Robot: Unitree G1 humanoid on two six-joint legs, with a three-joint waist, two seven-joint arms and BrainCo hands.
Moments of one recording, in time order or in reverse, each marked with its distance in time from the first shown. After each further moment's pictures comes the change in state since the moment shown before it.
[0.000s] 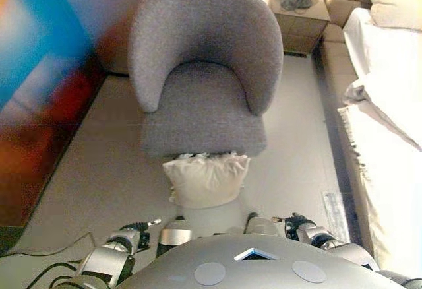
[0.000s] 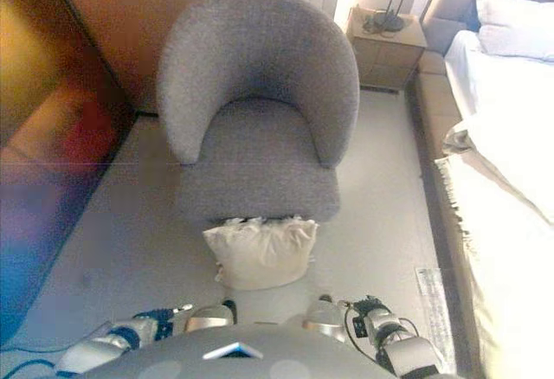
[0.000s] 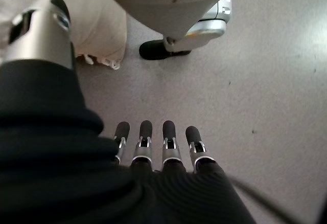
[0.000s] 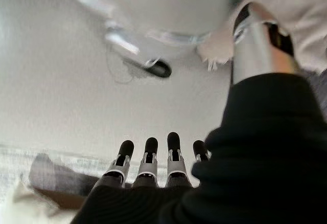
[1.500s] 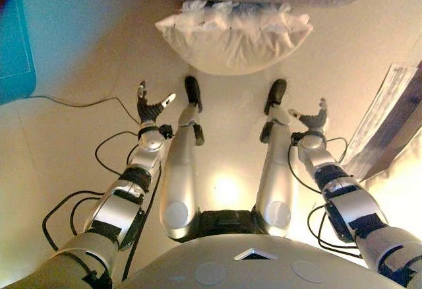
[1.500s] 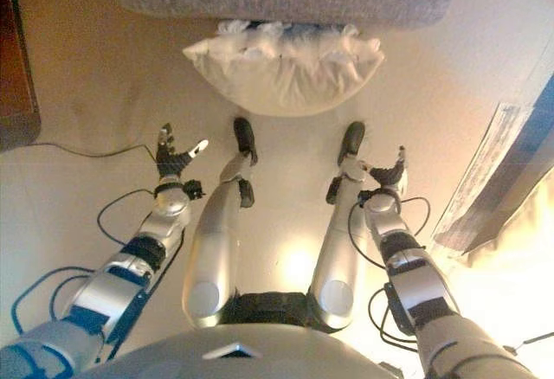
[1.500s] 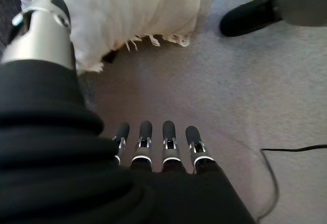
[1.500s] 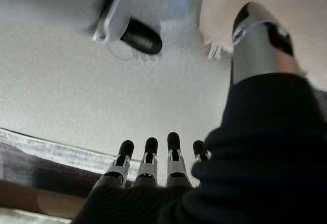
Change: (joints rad) left arm -0.416 0.013 -0.177 -0.403 -0.084 -0.662 0.452; right arm -0.416 -0.140 0.064 -0.311 0.138 -0.299 -0.510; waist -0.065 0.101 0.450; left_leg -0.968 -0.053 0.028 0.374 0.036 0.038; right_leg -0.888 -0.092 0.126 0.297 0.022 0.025
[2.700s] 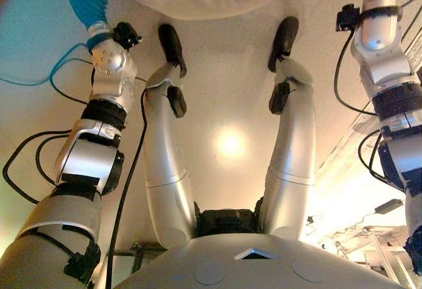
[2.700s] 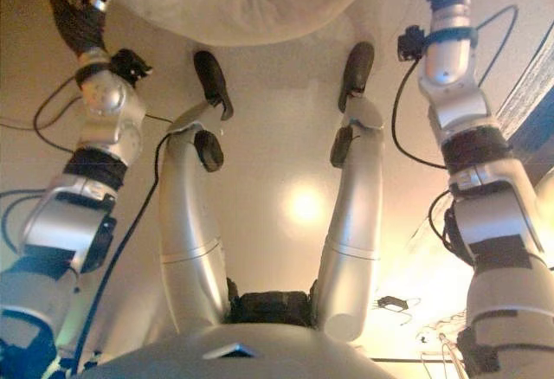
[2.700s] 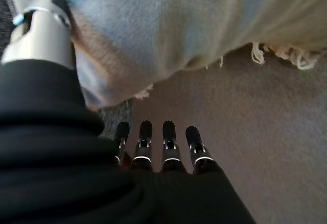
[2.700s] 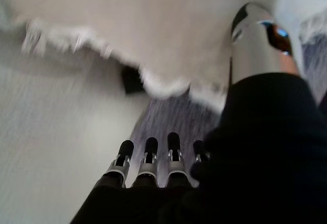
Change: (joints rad) left arm -0.478 0.202 0.065 -0.073 -0.277 -0.071 -0.056; right arm -0.553 -0.331 0.182 -0.325 0.132 -0.221 0.381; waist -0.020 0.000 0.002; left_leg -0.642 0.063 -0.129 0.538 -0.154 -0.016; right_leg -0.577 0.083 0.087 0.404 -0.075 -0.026
